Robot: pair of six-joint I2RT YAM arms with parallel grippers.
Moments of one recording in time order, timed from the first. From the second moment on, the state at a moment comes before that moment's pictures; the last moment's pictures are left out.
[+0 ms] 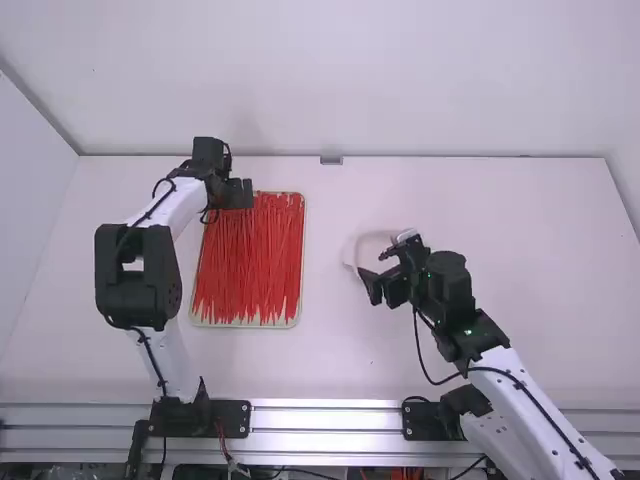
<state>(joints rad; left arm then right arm) 0.03 1.98 1.47 -0.53 -0.01 -0.14 0.39 0.89 0.47 -0.09 -0.24 -0.01</state>
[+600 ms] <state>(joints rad) 0.03 2.07 1.47 -0.52 -0.01 -0.14 0.39 1.14 0.49 0.02 -0.38 0.01</state>
